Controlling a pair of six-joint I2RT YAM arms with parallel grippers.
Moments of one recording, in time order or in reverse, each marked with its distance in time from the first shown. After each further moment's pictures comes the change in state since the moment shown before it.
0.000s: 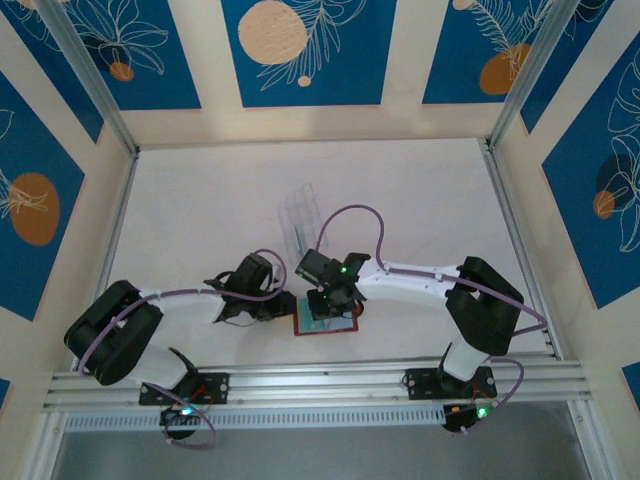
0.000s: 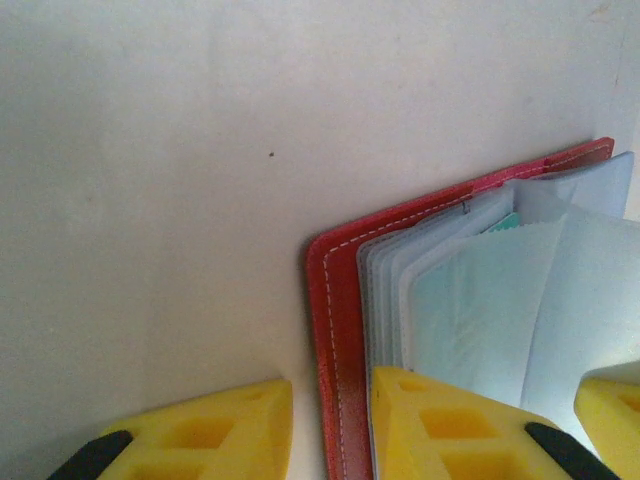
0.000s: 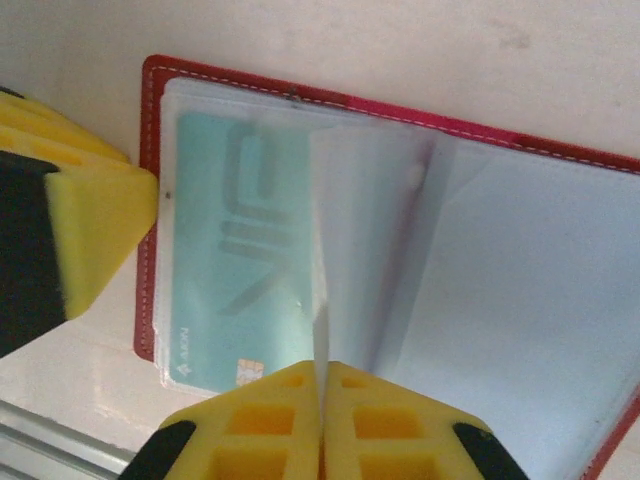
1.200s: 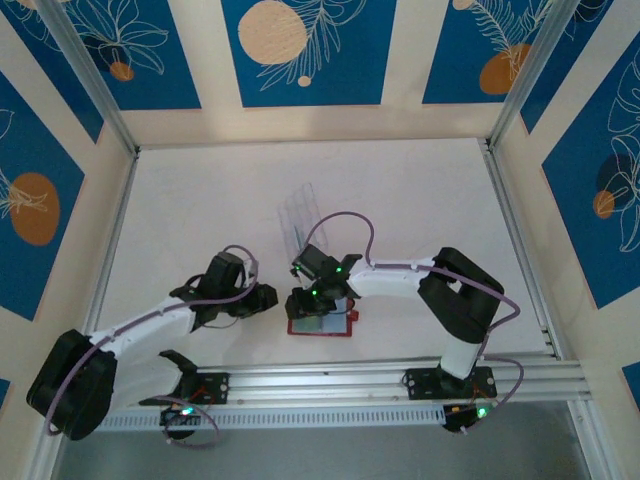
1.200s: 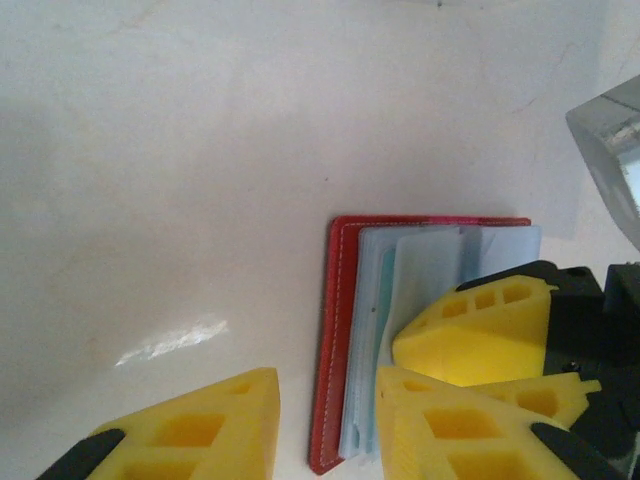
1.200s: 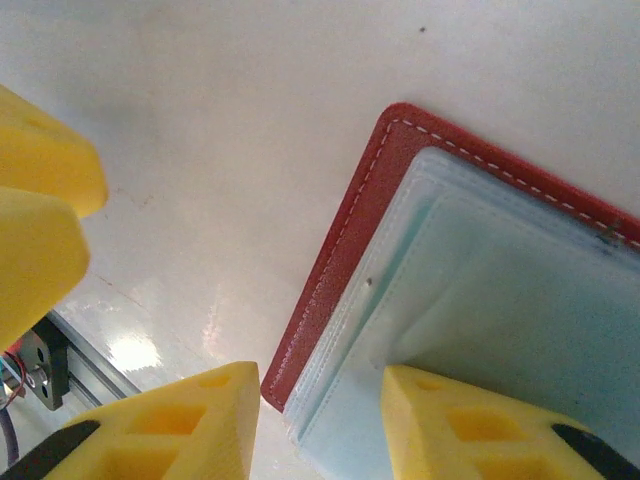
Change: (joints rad) left arm 0.161 -0.348 -0.060 -0.207 -0.013 0.029; right arm -0.053 0.123 -0.042 0.338 -0.295 -0.052
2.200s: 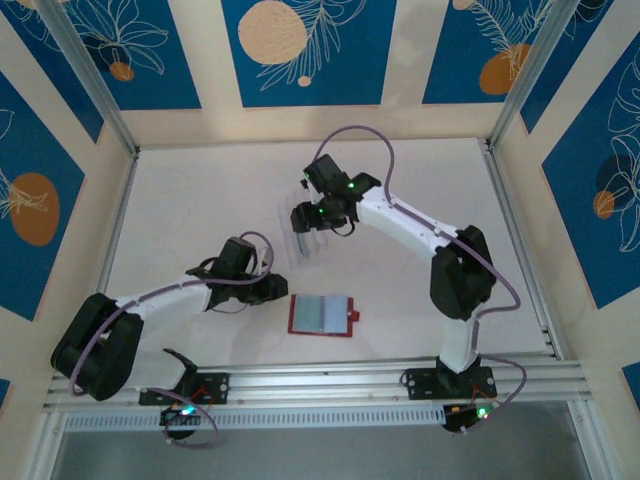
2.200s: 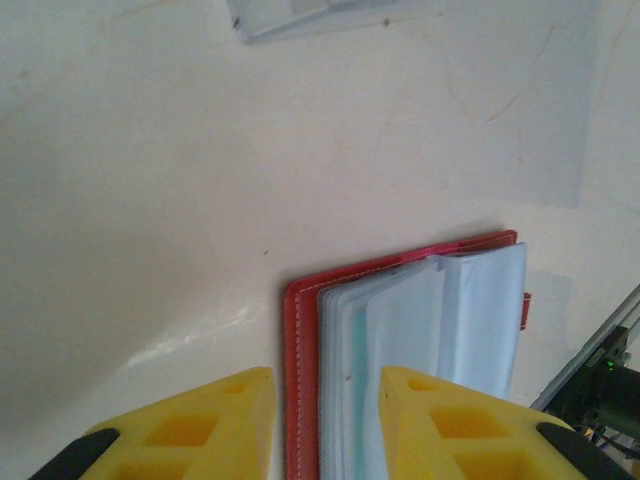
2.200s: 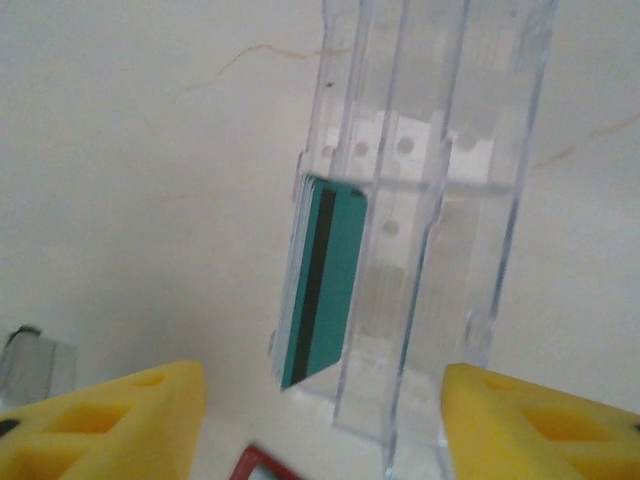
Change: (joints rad) left arm 0.008 0.227 0.140 0.050 0.071 0.113; right arm -0.291 0.145 0.676 -0.443 0.253 -0.327
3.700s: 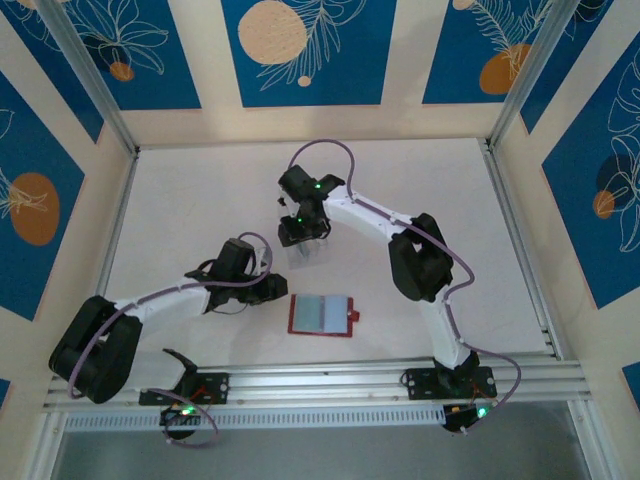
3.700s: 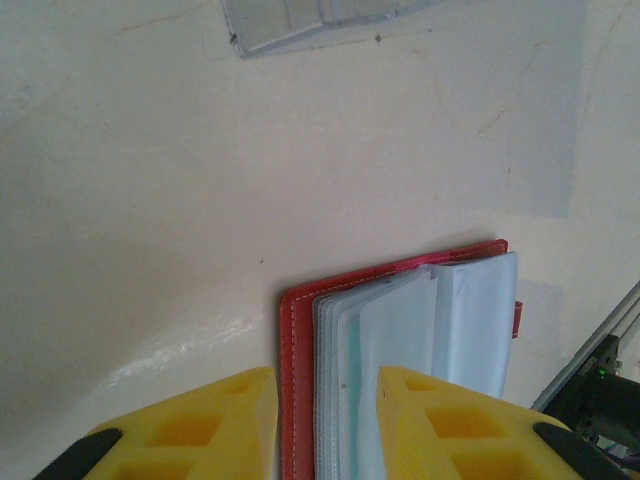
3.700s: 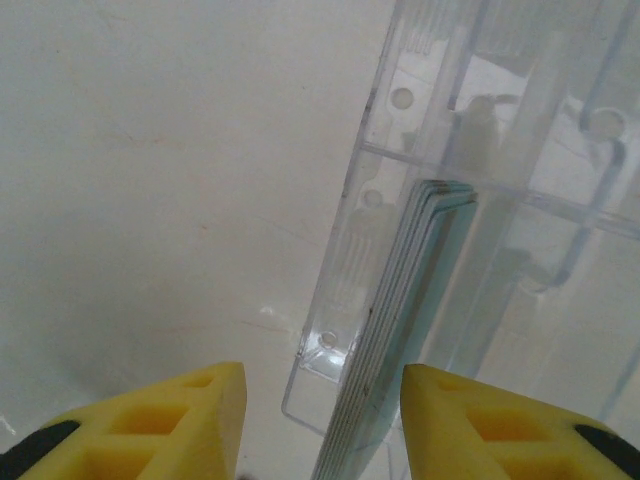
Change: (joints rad) left arm 0.000 -0.018 -0.027 0.042 -0.007 -0.021; right arm 0.058 0.276 0.209 -0.127 -0.077 -0.081
